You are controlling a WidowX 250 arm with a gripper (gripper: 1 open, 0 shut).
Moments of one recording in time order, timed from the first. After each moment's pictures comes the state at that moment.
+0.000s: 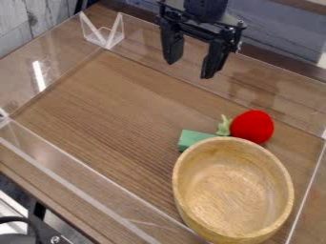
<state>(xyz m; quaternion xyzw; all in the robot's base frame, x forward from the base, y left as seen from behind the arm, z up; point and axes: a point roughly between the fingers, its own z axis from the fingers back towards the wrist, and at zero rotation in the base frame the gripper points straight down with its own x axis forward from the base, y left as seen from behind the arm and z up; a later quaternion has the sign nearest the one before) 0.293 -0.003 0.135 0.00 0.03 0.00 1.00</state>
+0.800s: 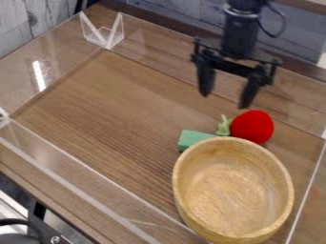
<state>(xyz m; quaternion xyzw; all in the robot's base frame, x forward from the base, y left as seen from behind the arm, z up) 0.312 -0.067 0.086 -0.02 0.05 0.02 1.00</state>
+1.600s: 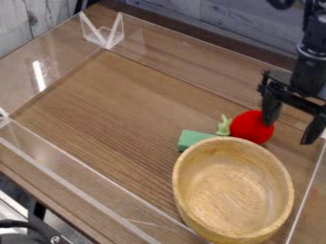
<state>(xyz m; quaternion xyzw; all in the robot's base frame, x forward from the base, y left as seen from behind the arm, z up) 0.330 -0.136 0.061 -0.03 0.02 -0.08 1.00</state>
